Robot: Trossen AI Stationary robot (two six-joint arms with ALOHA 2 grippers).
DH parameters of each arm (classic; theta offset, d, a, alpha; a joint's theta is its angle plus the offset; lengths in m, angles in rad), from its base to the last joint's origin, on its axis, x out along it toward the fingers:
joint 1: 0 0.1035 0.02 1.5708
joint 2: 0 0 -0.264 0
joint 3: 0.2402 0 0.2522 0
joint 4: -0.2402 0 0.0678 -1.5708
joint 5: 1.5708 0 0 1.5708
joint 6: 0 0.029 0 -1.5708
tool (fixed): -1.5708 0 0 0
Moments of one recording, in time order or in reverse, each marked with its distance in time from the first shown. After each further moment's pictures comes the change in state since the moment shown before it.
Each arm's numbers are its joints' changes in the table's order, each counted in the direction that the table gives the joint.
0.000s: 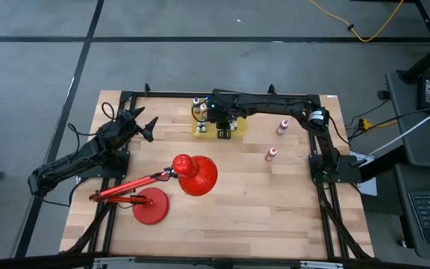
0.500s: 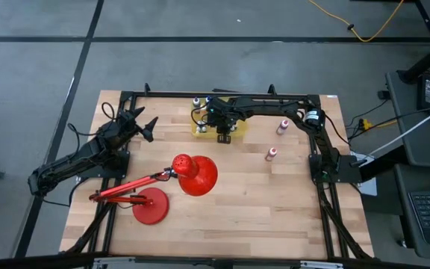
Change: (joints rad) left arm 0.000 0.000 0.000 0.000 0.000 0.000; right arm -0.001 -0.049 -0.032 0.015 0.075 0.046
